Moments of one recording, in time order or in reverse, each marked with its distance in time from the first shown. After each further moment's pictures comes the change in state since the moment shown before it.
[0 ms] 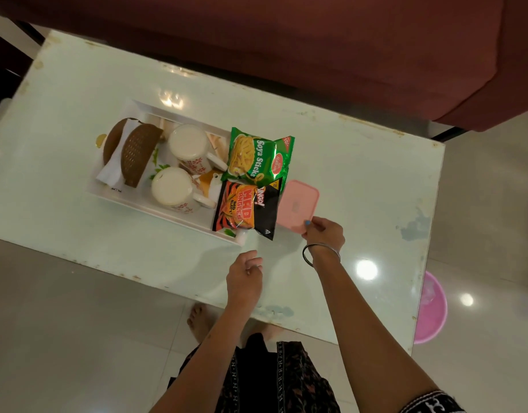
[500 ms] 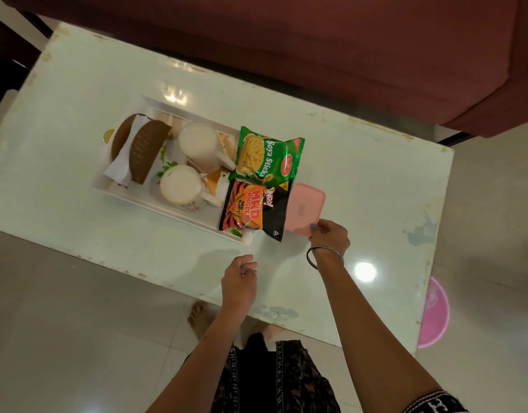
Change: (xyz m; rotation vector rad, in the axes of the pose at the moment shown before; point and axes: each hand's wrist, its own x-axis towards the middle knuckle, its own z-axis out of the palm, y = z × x) left_hand 0.008 -0.008 -0.020 0.017 0.027 -0.026; right_hand 0.005 0.003 0.008 -0.102 0.051 -0.059
